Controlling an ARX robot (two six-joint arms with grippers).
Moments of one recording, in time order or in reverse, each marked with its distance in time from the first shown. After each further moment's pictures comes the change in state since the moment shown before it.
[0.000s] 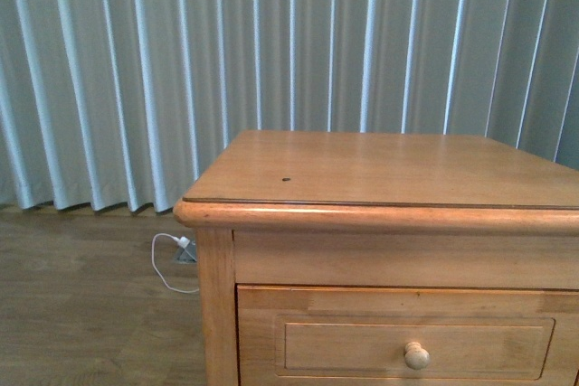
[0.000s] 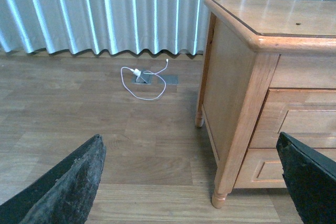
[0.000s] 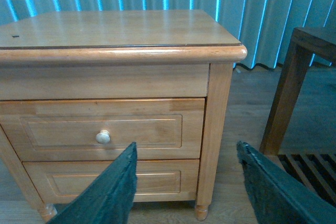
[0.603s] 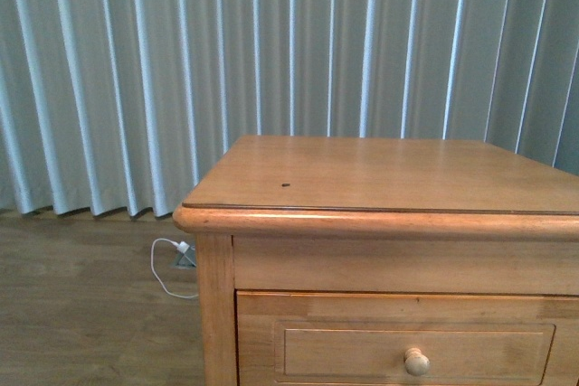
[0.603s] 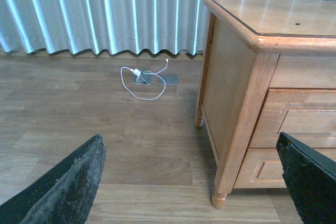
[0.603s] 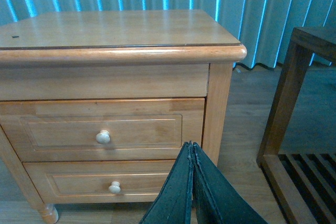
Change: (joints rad) left arm 0.000 0.000 0.000 0.000 0.000 0.000; right arm 0.000 0.000 0.000 0.000 0.000 0.001
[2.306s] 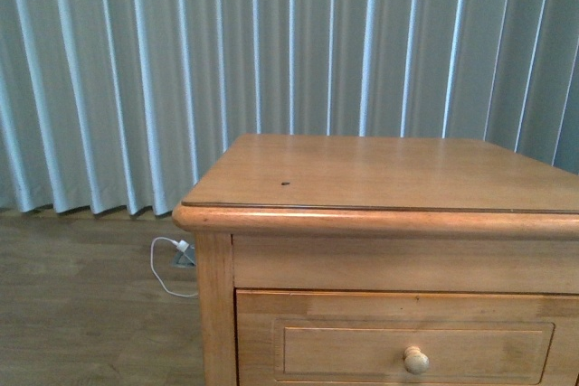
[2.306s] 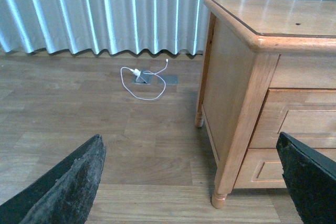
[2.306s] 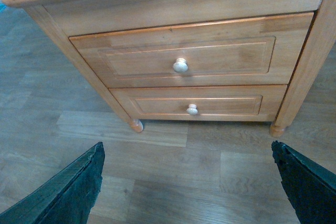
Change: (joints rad) left arm 0.000 0.000 0.000 0.000 0.000 0.000; right arm 0.210 0.516 0.334 -0.226 -0.072 0.215
